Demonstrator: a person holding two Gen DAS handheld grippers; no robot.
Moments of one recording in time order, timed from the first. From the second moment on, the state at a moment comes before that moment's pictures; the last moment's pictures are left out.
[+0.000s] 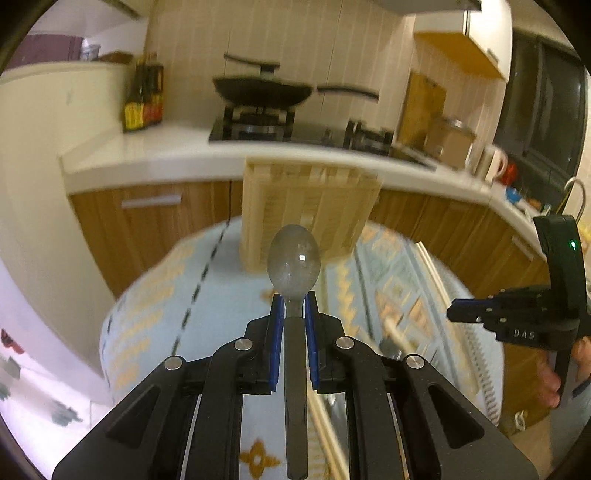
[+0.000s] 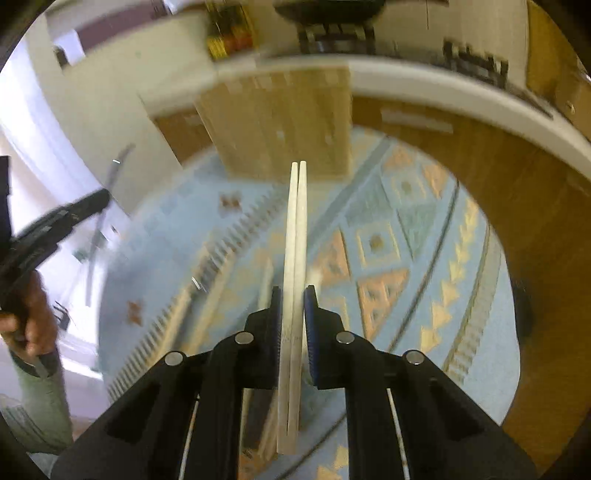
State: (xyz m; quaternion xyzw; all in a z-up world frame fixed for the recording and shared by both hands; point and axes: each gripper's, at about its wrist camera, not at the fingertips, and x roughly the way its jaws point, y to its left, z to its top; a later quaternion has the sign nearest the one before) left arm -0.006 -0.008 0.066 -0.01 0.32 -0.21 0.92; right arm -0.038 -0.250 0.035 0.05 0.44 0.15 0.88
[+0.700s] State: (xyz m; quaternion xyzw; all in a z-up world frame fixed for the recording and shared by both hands) left arm 0.143 -0.042 0.171 -0.12 0.15 -0.21 0.96; right arm 0.068 -0.266 0.176 0.08 0.10 0.11 0.99
